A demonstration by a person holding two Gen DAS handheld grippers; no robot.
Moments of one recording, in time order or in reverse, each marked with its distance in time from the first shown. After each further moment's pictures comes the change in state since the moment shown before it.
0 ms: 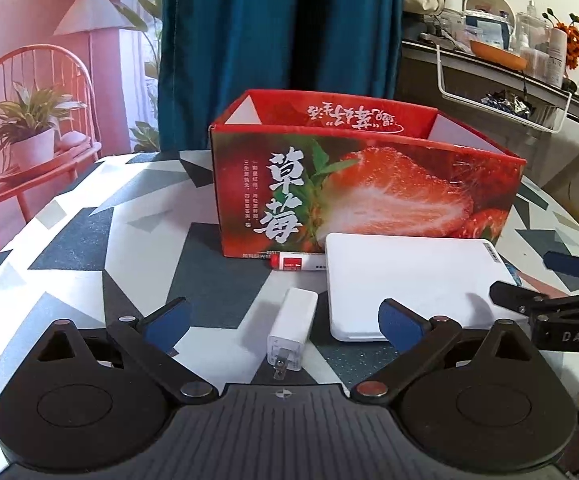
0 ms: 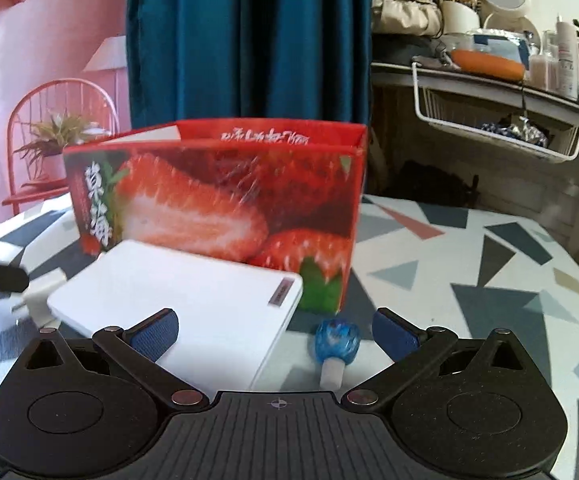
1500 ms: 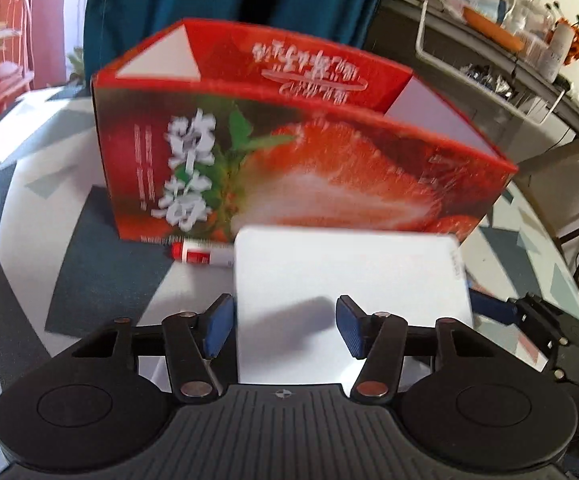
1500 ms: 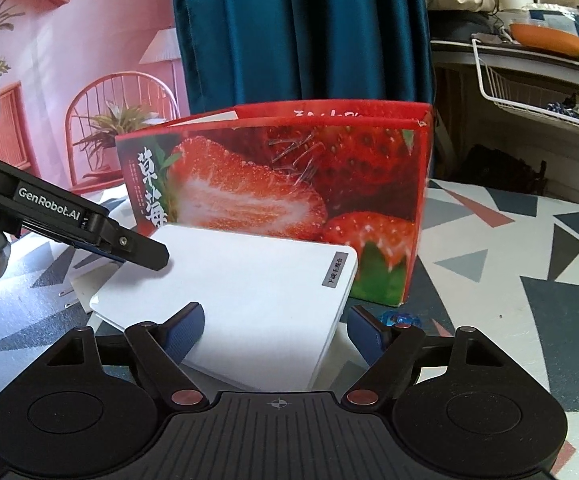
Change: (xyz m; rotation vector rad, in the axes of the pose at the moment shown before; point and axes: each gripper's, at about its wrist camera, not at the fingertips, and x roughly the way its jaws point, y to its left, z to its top) left arm 0.071 -0.023 0.031 -0.086 0.229 -0.198; right arm 0.018 -0.005 -0.003 -0.003 0.073 0.224
